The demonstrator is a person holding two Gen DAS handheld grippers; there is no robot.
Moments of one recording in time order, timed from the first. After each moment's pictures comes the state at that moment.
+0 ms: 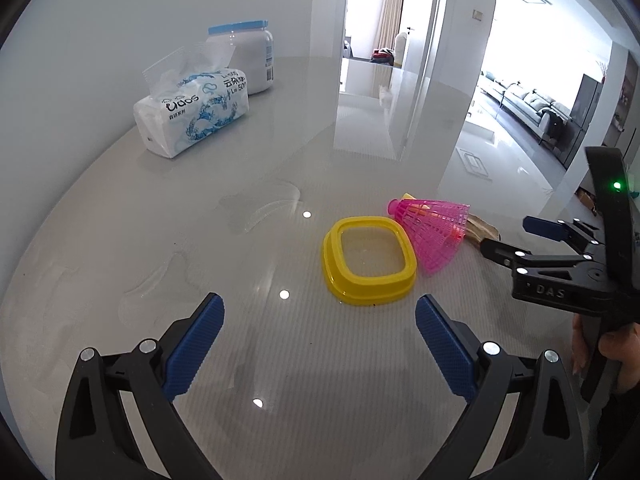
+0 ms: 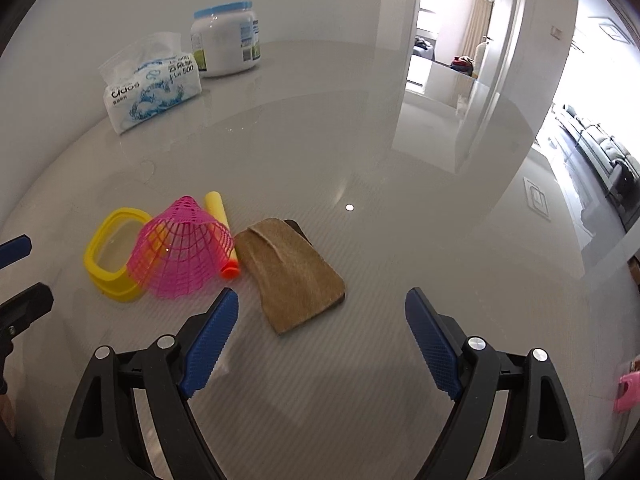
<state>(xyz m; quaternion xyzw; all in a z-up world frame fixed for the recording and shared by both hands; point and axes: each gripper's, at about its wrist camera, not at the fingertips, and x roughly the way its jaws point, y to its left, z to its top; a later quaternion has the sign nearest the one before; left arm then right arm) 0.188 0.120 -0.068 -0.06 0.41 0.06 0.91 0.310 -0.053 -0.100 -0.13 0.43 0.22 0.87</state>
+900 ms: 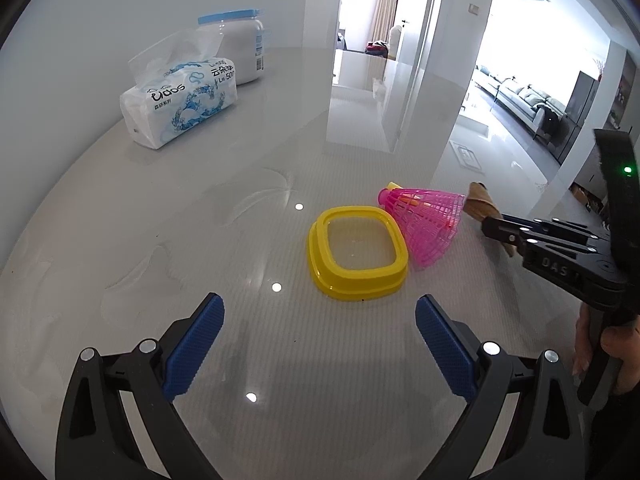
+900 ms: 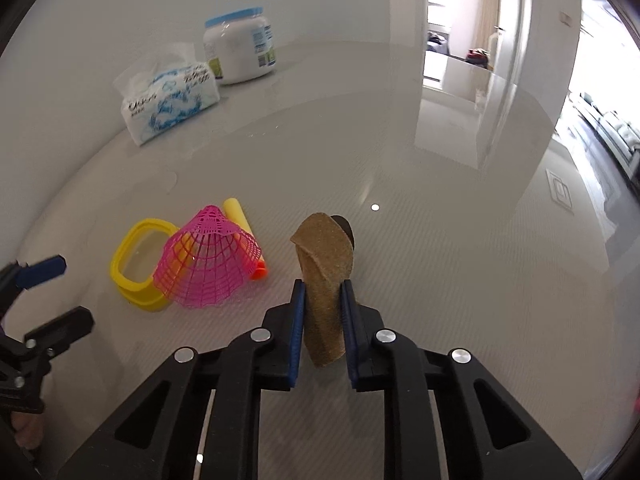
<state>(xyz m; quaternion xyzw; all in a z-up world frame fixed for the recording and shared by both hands) 0.194 0.112 -0.075 -0.07 0.42 0.05 0.90 0.306 -0.056 -0.096 -0.07 0.43 0.25 0.86</state>
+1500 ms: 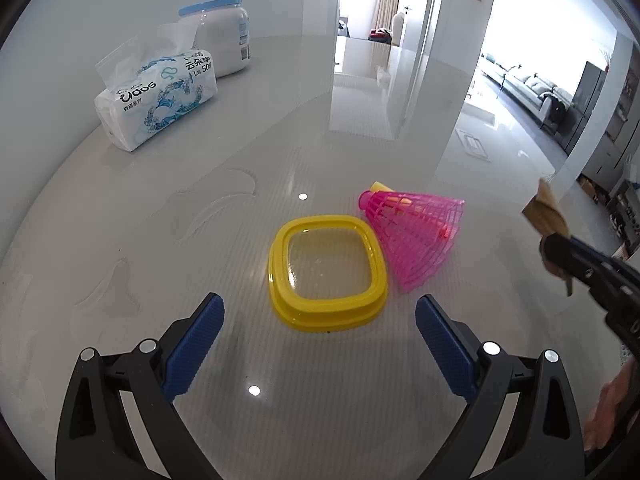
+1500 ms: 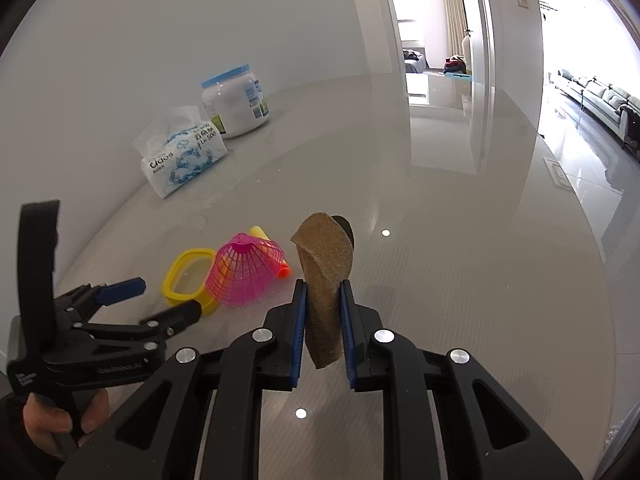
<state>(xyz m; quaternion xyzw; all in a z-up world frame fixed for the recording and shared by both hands) 0.227 0.087 -0.088 -0.05 0.44 0.06 0.89 0.260 -0.096 -0.069 0.02 0.39 0.26 0.89</state>
